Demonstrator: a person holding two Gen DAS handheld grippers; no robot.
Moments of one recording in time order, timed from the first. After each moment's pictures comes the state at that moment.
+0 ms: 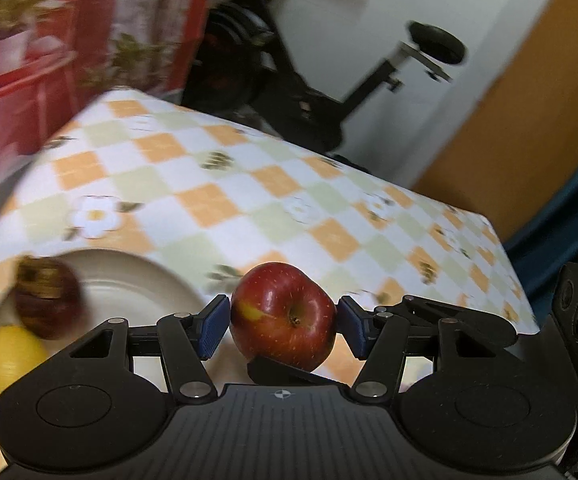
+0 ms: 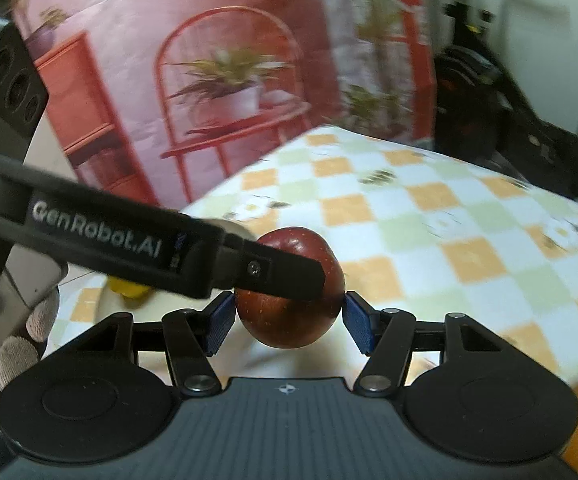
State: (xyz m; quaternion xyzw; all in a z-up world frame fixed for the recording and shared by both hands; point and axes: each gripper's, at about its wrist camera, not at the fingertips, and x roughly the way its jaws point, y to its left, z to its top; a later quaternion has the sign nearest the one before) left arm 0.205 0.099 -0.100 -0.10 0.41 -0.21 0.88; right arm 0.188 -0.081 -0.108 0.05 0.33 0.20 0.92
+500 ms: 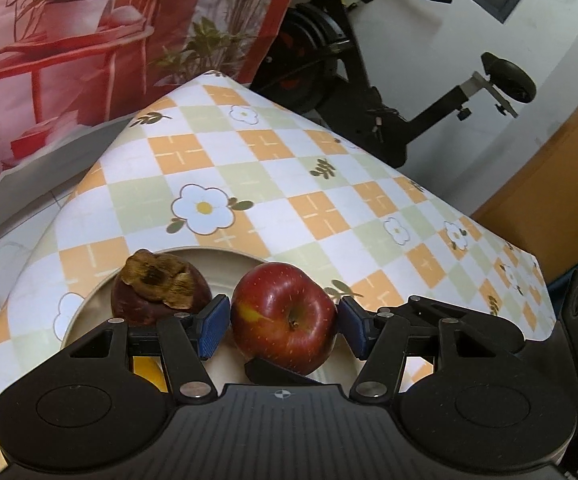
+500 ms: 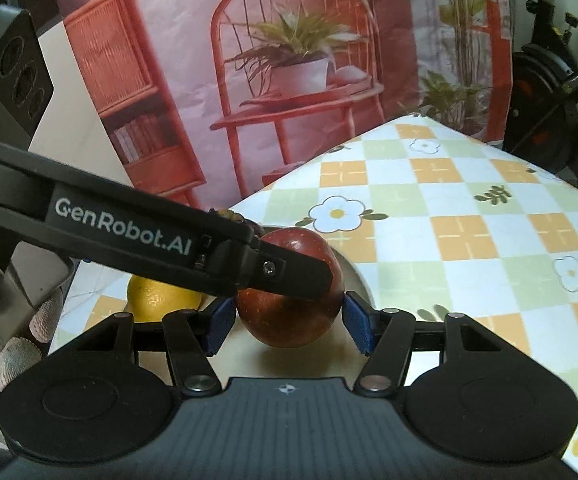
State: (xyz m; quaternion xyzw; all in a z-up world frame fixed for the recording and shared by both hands) left arm 0.236 0.156 -0.127 -0.14 0.43 -0.14 0.88; right arm 0.254 -0.009 -0.138 0.01 0.35 0.26 0.90
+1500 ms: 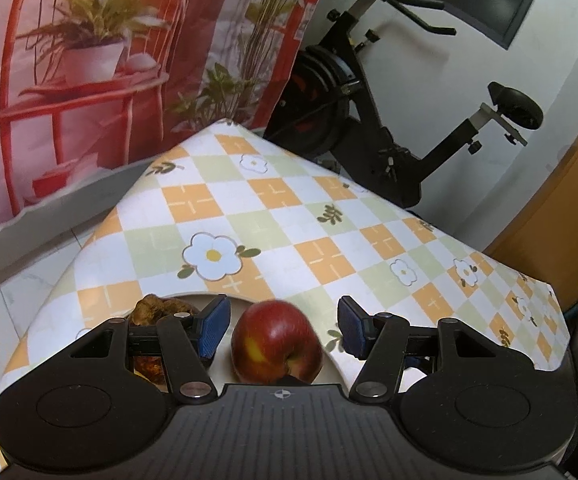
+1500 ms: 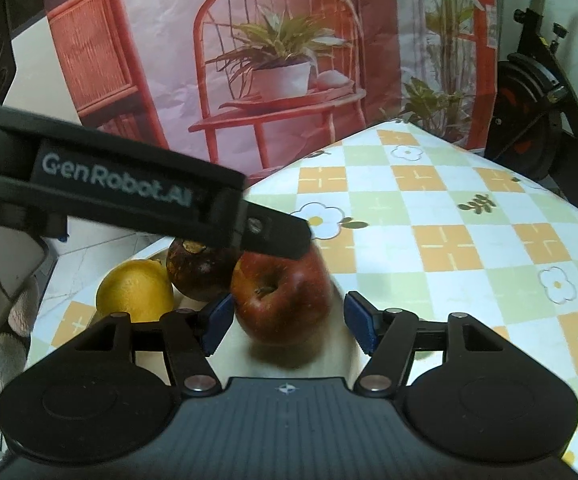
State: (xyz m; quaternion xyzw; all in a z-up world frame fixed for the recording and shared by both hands) left arm 0.220 0.141 -0.104 -0.13 0.37 -0.10 0.92; right arm 0.253 -0.018 -0.136 0.00 0.34 0.23 0.91
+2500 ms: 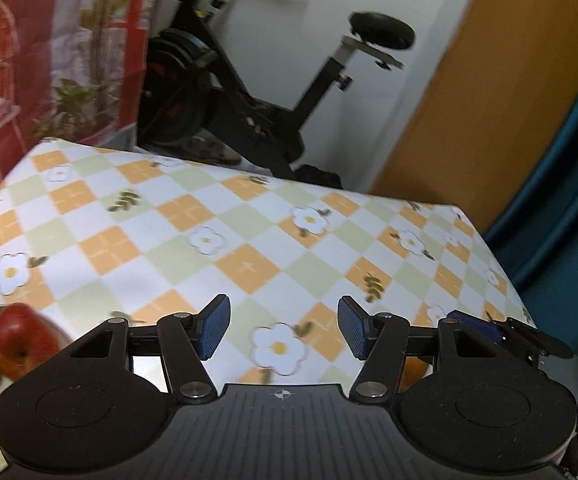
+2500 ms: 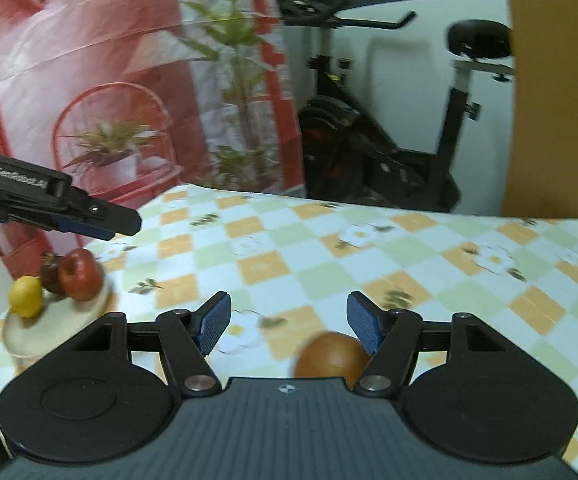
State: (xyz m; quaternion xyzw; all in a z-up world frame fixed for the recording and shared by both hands) left arm 0.202 -0.025 -0.093 -0.04 0.37 -0.25 0.89; right arm 0.095 -0.247 -0.110 0.09 0.25 0.01 0.96
